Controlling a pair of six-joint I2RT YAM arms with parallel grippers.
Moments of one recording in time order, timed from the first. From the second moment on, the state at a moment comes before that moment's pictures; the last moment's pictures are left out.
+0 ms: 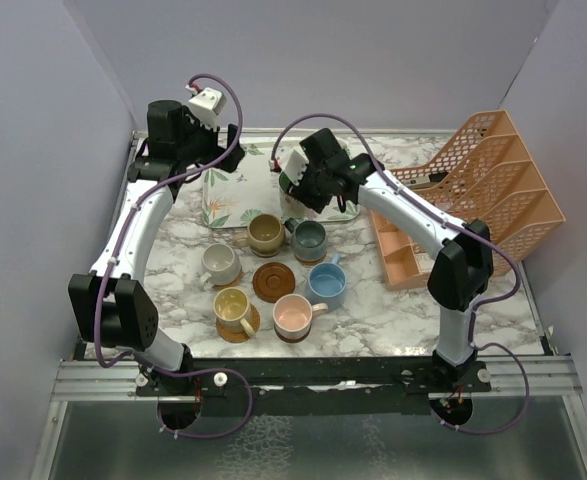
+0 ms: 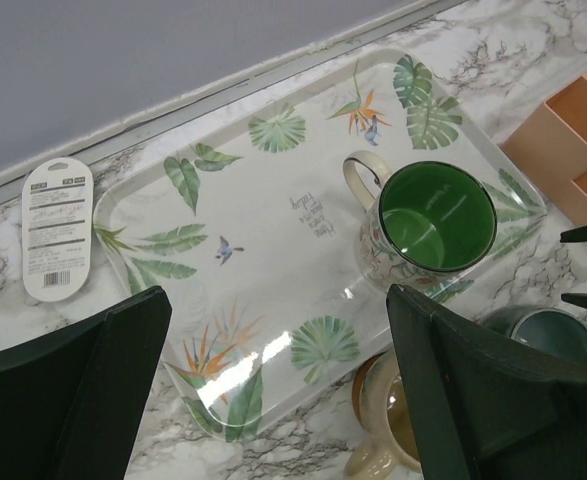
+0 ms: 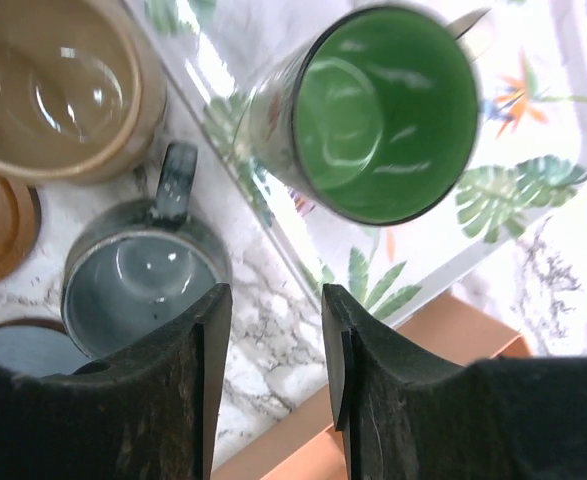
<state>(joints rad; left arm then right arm) -0.10 1.53 1.48 -0.35 0.40 0.11 0.69 1.94 1.82 -0.75 -0.02 -0.51</state>
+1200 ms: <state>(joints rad) -0.36 1.94 1.67 -0.25 0.26 0.04 0.25 1.64 1.31 -0.36 -0.42 -0.33</state>
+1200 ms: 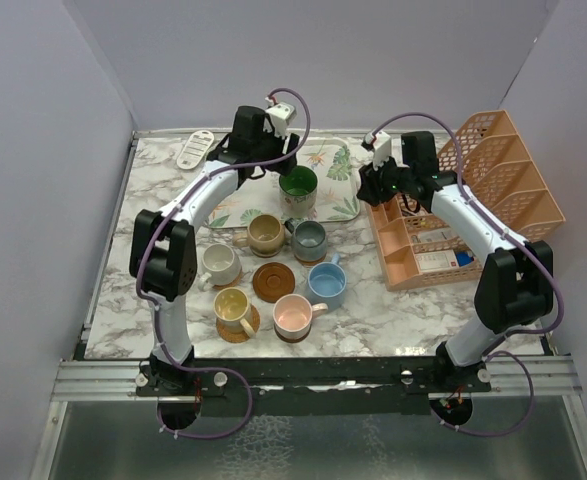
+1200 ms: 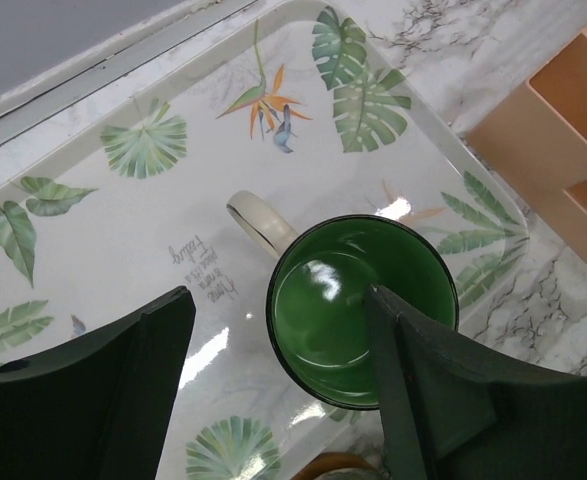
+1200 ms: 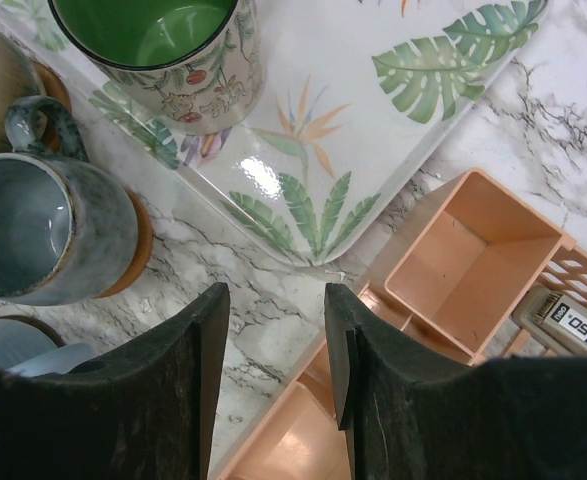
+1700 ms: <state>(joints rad) -0.41 2.07 1.78 -0.37 0.14 0.09 0.25 1.64 1.29 -0.34 -0.44 -0.34</state>
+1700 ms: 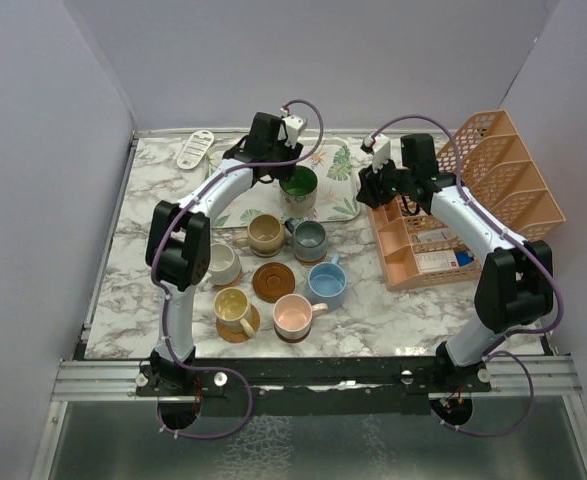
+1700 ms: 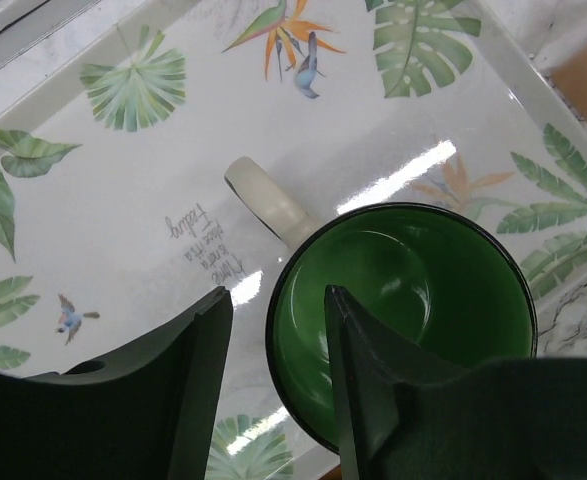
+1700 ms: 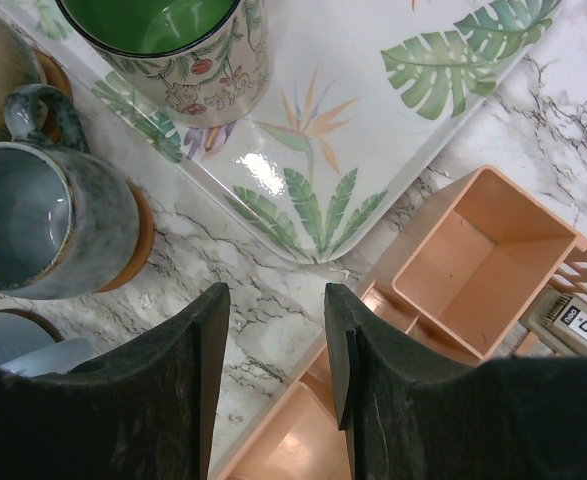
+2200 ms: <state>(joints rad) -0.43 2.17 1.88 -0.41 0.06 0.13 0.25 1.64 1.29 -0.34 -0.44 -0.36</state>
